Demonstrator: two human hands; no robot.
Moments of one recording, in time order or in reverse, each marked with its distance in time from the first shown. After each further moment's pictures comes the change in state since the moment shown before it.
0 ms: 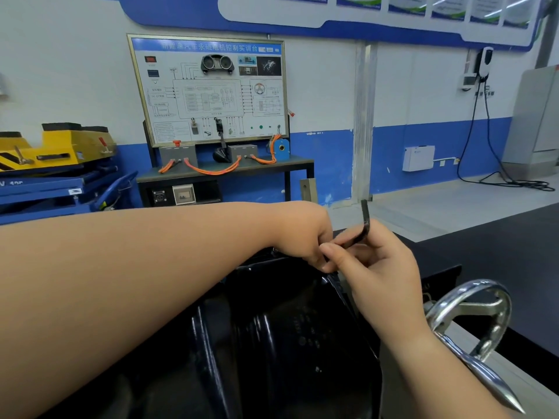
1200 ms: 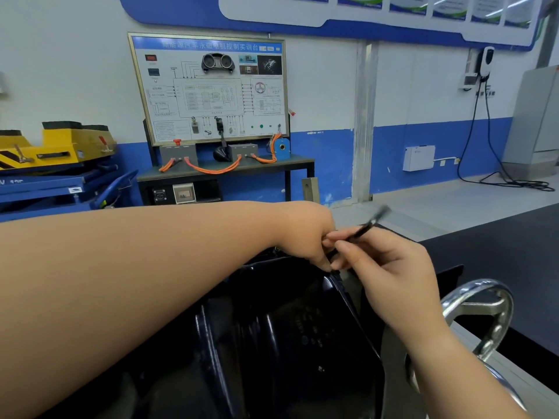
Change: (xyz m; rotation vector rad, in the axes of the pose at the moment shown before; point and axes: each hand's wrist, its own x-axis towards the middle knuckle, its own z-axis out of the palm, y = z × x) left_hand 0.002 0.001 0.002 0.015 -0.012 -0.005; right_hand 0.002 -0.004 -0.010 0.014 -0.075 -0.057
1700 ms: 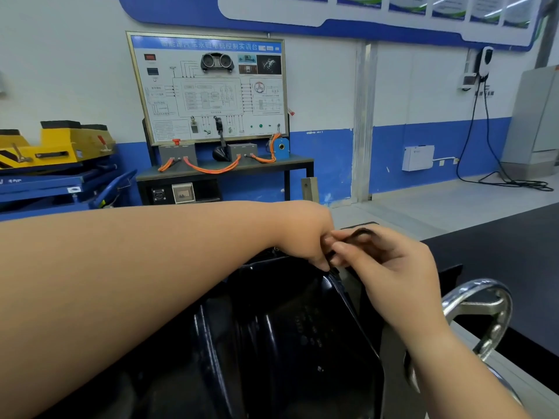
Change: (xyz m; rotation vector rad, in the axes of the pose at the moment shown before) left_hand 0.000 -0.001 0.001 -0.007 -0.004 -0.005; right_hand 0.002 0.000 -0.001 0.002 0.012 0.009
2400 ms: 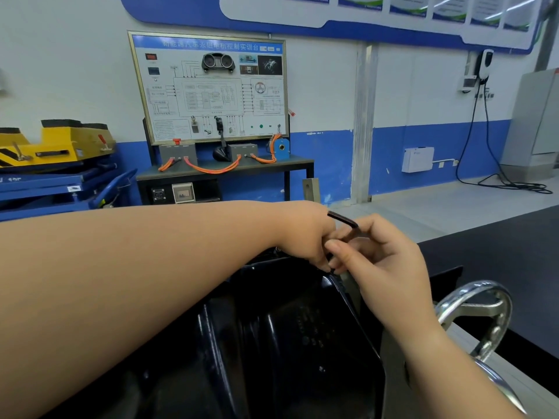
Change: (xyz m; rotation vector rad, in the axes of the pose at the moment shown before) left_hand -0.005 0.002 -0.003 0.072 0.034 0.032; right_hand 0.002 -0.002 0.007 0.011 0.000 0.043
